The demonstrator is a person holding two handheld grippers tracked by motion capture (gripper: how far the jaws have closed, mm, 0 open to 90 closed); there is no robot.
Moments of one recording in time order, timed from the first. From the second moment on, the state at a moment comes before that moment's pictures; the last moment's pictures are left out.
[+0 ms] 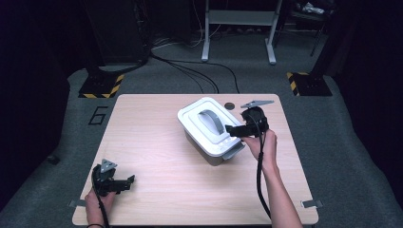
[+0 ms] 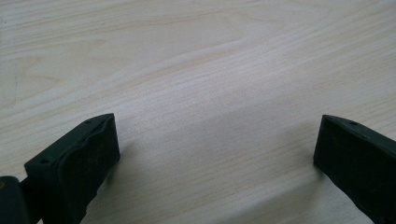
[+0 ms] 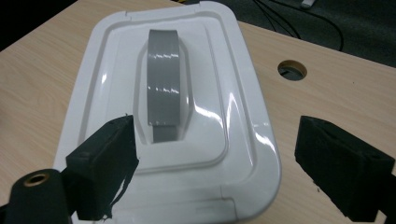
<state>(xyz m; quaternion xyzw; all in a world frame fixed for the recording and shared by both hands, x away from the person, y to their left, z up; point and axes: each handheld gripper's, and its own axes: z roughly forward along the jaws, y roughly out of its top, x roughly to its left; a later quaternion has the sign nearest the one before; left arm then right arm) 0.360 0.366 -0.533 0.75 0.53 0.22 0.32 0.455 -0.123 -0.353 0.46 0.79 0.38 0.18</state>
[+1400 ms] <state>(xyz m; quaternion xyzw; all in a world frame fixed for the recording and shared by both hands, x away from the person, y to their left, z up) 0.360 0.366 -0.533 0.75 0.53 0.22 0.32 0.377 -0.195 -0.528 0.54 0.75 0.31 0.22</state>
